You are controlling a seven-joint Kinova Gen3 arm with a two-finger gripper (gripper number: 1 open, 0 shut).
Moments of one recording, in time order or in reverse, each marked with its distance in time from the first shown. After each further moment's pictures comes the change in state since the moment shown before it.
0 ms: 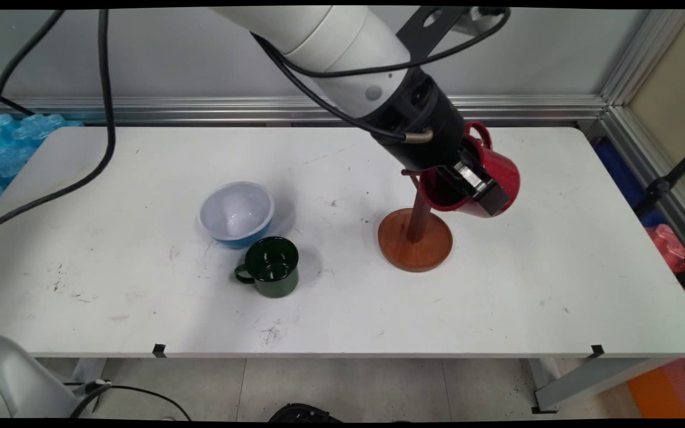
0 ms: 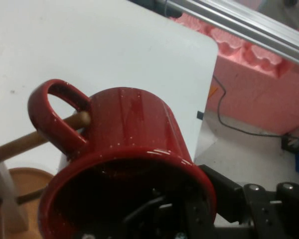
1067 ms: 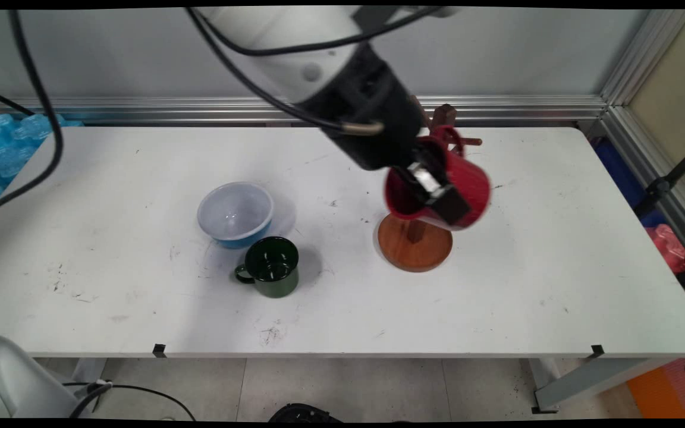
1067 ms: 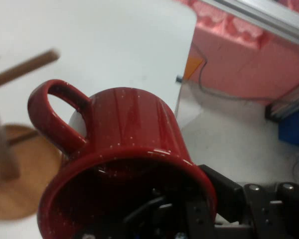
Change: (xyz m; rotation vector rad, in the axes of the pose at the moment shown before) arm -0.018 0.016 -0.057 -0.021 -0.076 0.008
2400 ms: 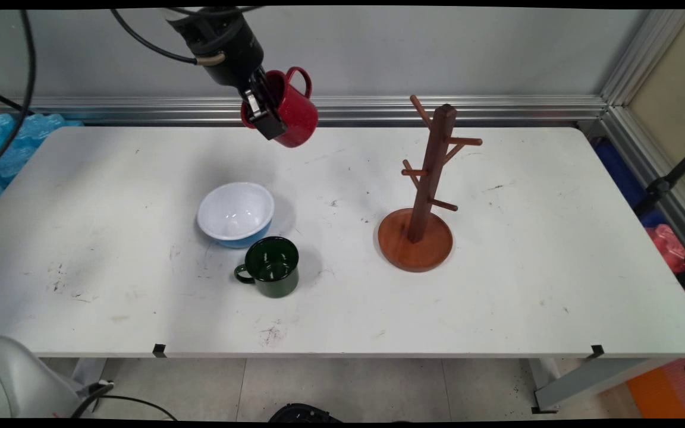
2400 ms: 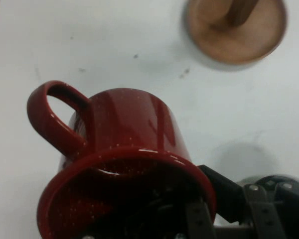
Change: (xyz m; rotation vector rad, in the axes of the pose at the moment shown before) arm -0.031 -0.186 -0.082 0.267 -0.309 0.197
